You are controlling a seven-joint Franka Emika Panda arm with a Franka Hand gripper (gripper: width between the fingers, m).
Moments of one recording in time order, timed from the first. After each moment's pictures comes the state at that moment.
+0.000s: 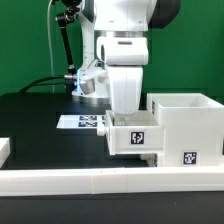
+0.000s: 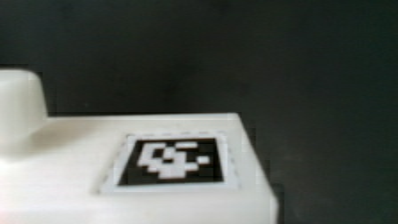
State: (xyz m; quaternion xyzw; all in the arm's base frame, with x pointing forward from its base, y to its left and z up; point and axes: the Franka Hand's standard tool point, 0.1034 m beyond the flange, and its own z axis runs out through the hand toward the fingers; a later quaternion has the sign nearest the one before) arm 0.541 -0.003 0.058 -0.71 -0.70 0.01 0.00
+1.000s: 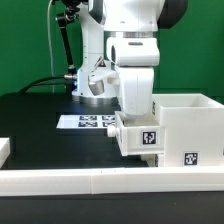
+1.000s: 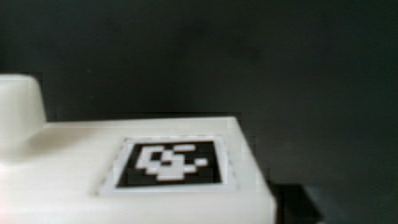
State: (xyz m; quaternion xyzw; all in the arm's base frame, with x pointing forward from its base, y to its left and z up) arm 0.545 0.013 0.058 -0.71 -0.70 0.00 0.00
